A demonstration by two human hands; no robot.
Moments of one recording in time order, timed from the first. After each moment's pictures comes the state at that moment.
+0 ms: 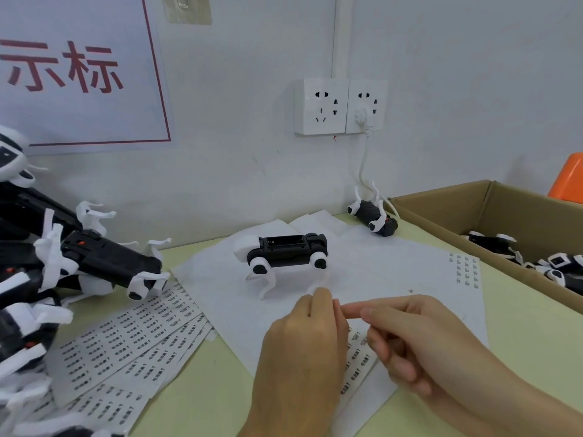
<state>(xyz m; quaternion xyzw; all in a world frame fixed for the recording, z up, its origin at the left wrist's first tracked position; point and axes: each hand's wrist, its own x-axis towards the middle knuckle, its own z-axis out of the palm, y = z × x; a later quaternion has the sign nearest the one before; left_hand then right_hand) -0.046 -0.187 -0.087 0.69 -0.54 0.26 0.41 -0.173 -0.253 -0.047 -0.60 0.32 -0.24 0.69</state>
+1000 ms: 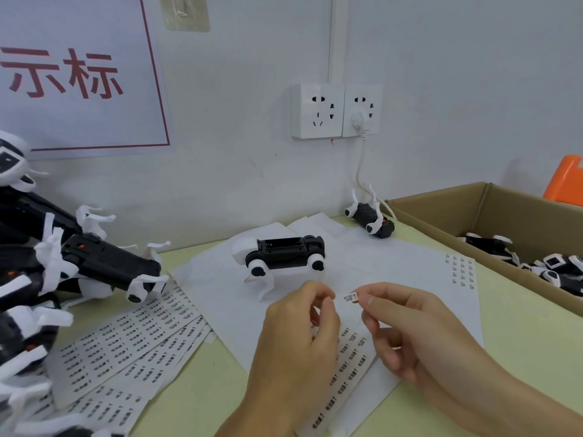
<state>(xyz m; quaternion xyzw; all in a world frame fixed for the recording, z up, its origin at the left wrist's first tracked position) -0.040 -0.182 -0.079 0.67 -0.52 -0.04 0.53 -0.172 -0.257 -0.050 -0.59 0.32 -0.29 0.68</state>
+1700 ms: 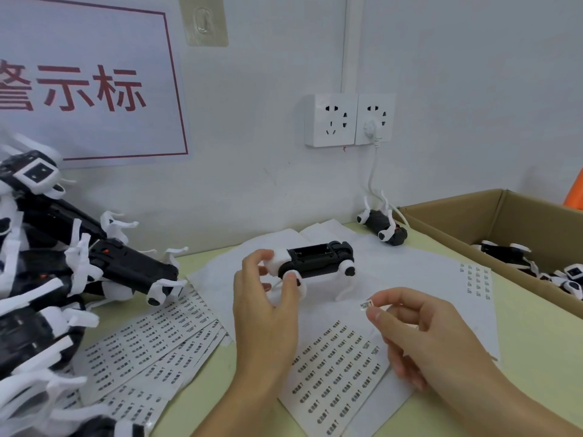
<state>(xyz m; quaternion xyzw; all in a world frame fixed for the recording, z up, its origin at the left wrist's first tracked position) -0.005 -0.190 -0.077 0.68 -0.34 -0.05 0.65 -0.170 -0.270 -0.066 -0.69 0.32 -0.35 0.54</state>
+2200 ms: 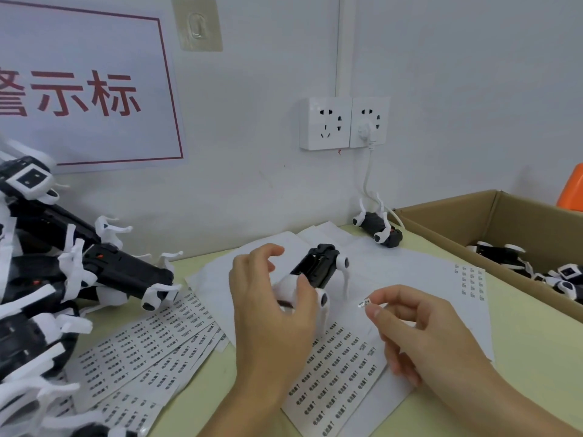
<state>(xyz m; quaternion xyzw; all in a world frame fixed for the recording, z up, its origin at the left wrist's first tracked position) -0.014 -0.189 -0.070 0.66 -0.42 0.09 0.62 -0.171 -0.273 -0.064 -0.71 0.32 -0.37 0.51</state>
